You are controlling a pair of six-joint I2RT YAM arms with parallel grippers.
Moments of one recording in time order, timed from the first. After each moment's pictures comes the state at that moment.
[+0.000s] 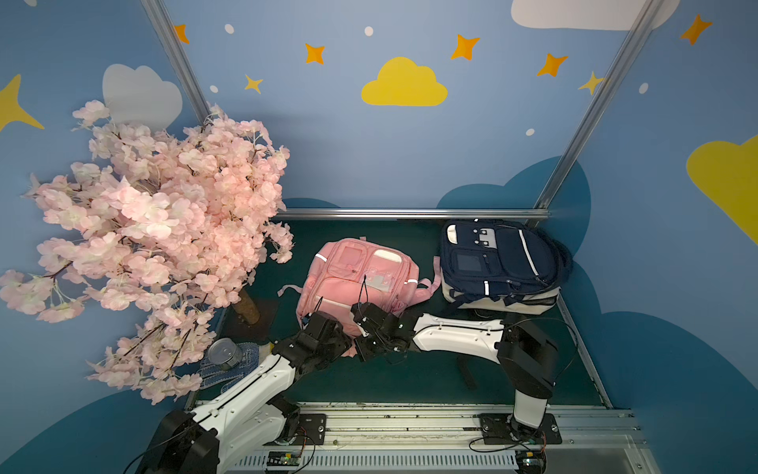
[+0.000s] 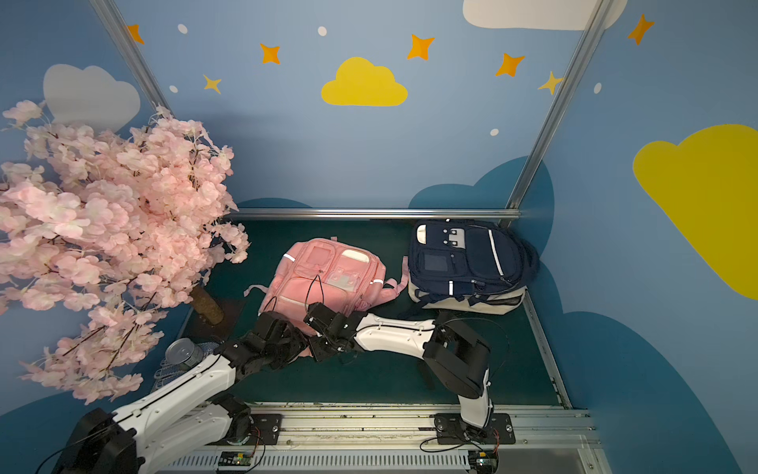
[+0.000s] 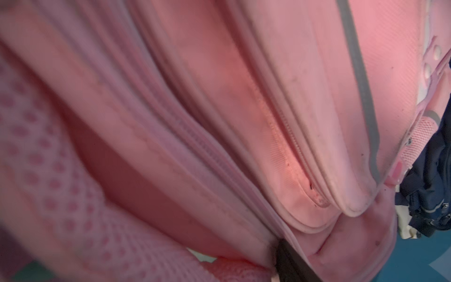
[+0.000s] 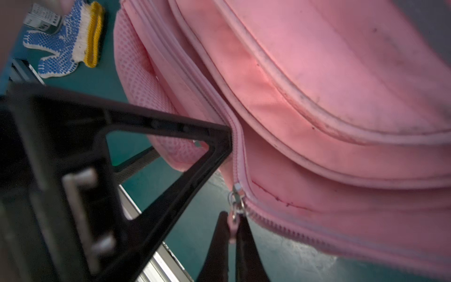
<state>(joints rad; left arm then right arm) -0.50 0.99 0.42 -0.43 0.05 -1.15 1.19 1.88 1.29 -0.42 -0.12 0.59</state>
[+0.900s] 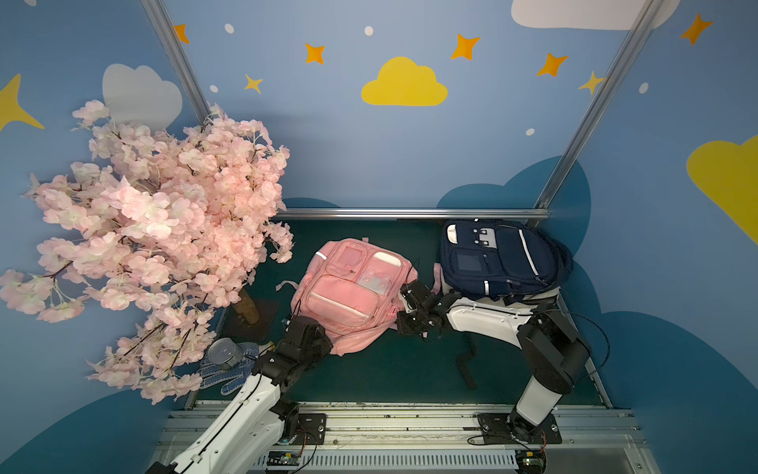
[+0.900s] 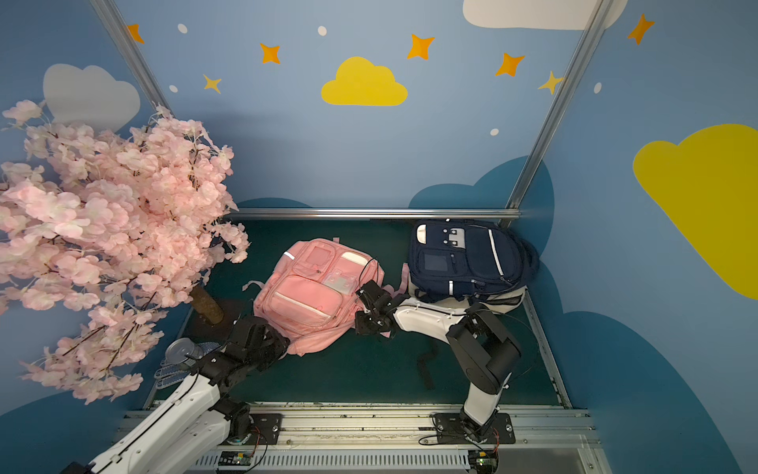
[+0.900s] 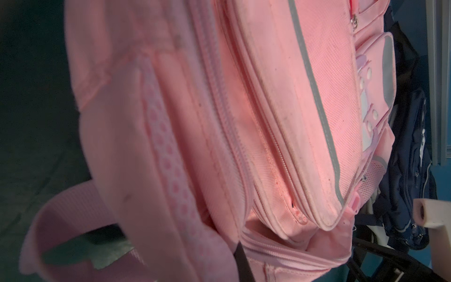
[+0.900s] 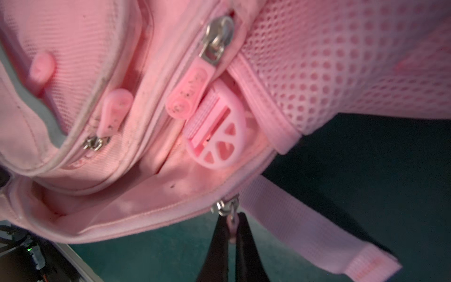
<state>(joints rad) -0.36 0.73 0.36 -0.52 0.02 -1.05 0.84 1.74 1.05 -0.38 -0.14 0.62</state>
